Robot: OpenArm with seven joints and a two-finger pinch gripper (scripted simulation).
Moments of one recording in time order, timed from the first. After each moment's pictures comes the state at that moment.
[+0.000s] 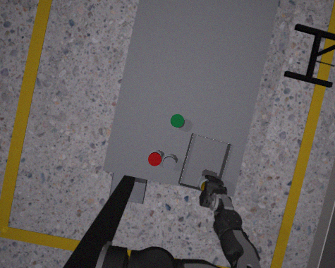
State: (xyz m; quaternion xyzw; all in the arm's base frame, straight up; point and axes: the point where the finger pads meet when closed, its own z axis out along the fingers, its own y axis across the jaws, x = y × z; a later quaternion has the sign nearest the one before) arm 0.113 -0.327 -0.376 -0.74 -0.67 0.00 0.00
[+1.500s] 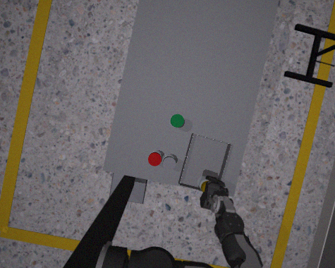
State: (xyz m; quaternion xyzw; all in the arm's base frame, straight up) arm 0.113 -0.326 -0.362 -0.74 -0.67 0.00 0.00
